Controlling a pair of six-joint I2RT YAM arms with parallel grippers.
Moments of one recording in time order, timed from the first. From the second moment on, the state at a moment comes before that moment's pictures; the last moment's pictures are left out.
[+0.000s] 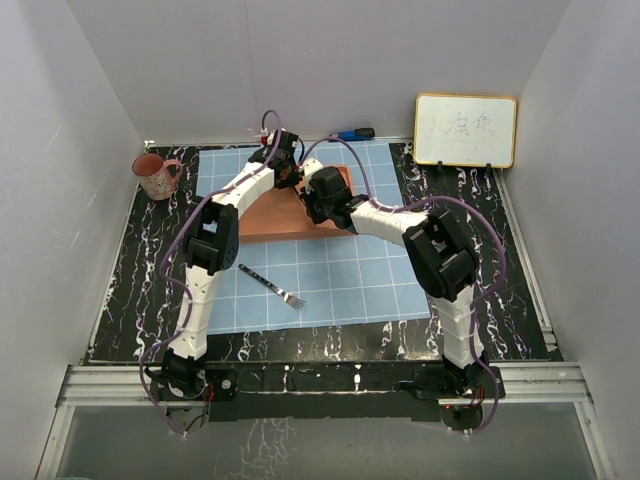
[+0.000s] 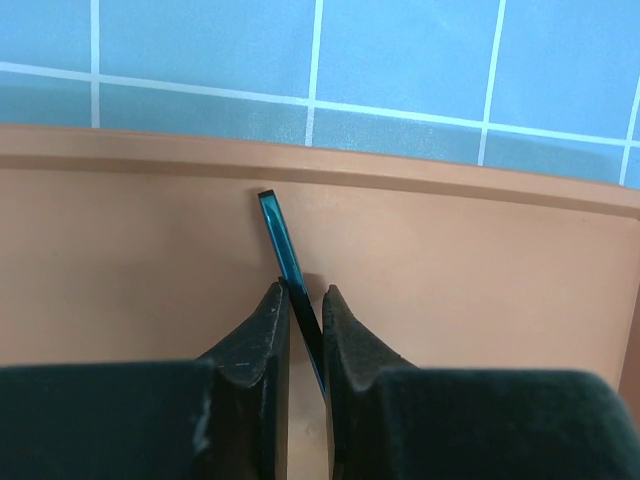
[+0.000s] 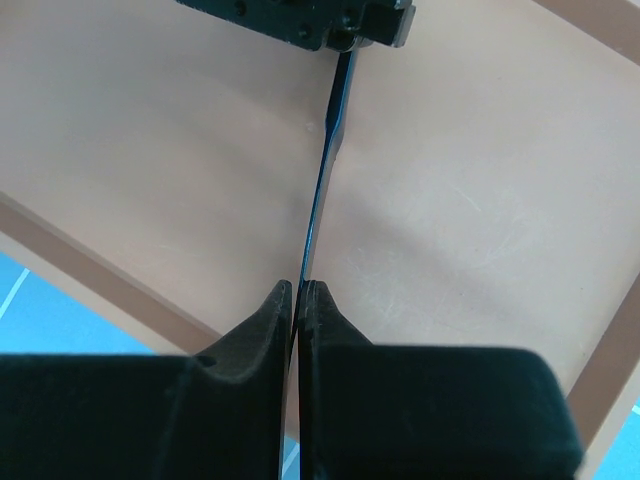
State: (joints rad) left arm -0.39 2.43 2.08 -0.50 -0.20 -0.53; right arm 0.62 2.09 1.49 -0.02 -0.01 0.02
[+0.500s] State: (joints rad) left arm -0.42 2.34 2.05 -0.52 -0.21 -0.50; right arm 0.63 2.00 1.50 -0.10 0.01 0.02
